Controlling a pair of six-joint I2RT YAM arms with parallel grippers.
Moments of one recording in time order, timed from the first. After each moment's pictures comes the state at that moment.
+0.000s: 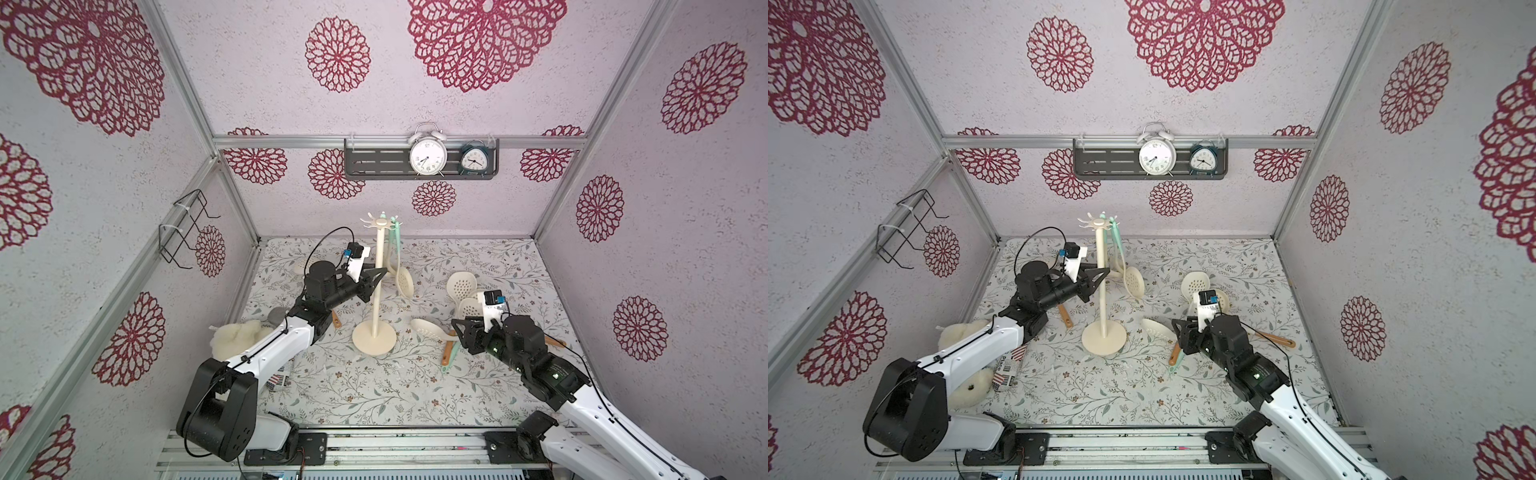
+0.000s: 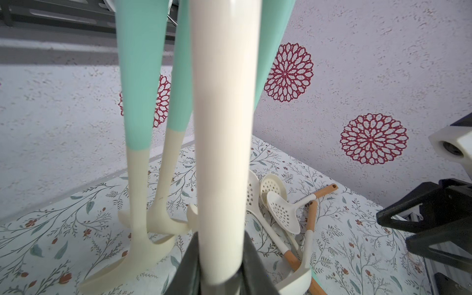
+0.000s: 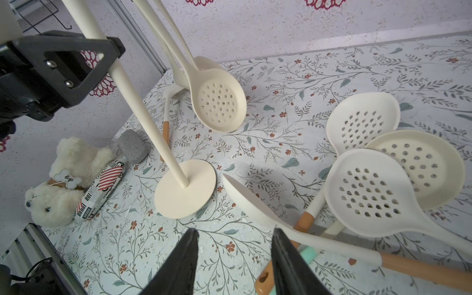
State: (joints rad) left arm -0.39 1.42 0.88 0.43 0.45 -0.10; right arm 0.62 0.72 0.60 -0.31 0.00 0.41
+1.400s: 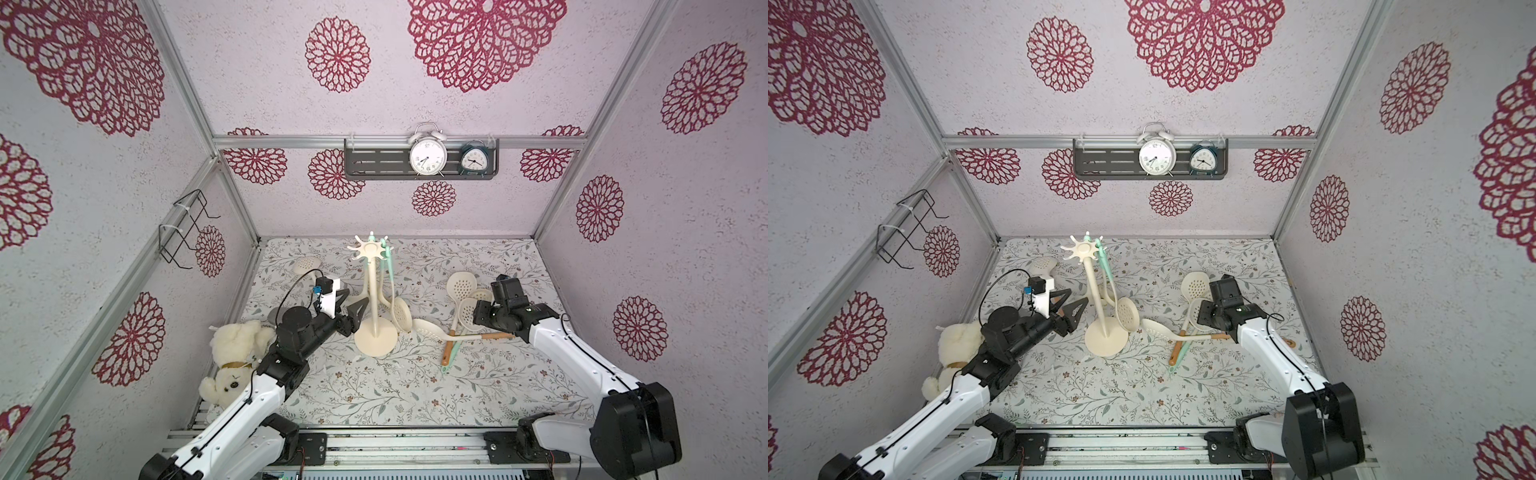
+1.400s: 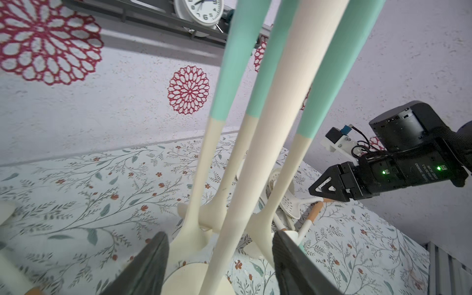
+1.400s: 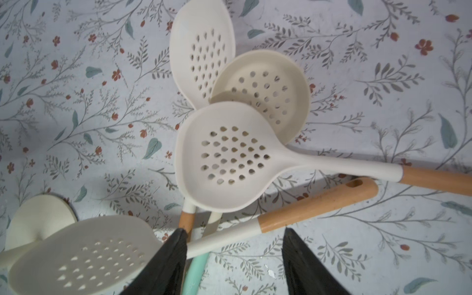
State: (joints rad) left arm -0.42 0.85 0.50 0.26 0.19 -0.25; right arm 0.24 1.28 0.90 -0.58 0.09 0.46
